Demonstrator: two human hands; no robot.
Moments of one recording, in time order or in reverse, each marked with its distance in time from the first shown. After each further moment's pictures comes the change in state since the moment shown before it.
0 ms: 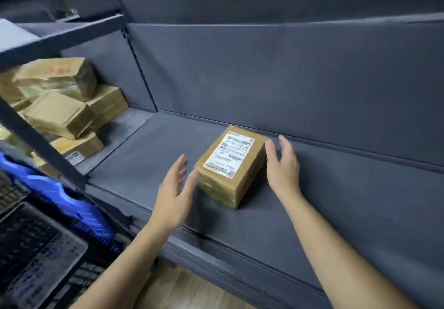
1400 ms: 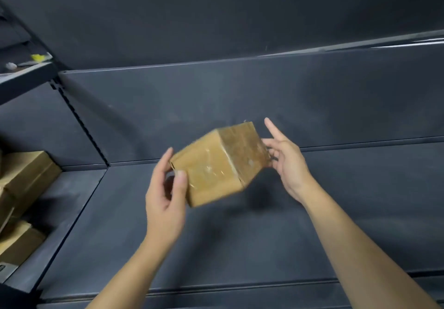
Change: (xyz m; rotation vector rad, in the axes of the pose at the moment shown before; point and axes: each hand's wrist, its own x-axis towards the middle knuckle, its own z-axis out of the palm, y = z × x) left_hand 0.104 0.006 -0.043 -0.502 -0.058 0.416; right_hand -0.015 -0.090 0.010 0.405 0.022 -0.095
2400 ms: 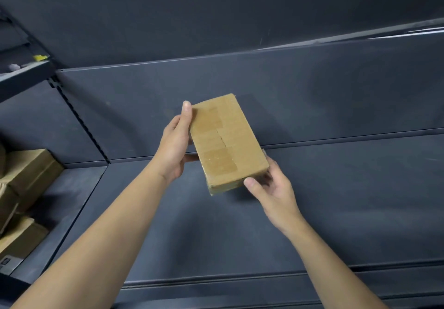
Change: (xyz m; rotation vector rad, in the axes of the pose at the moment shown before) left_hand 0.095 0.044 0.044 -0.138 -0.318 -0.570; right_hand -0.063 0.060 0.003 -0.080 -0.023 -0.142
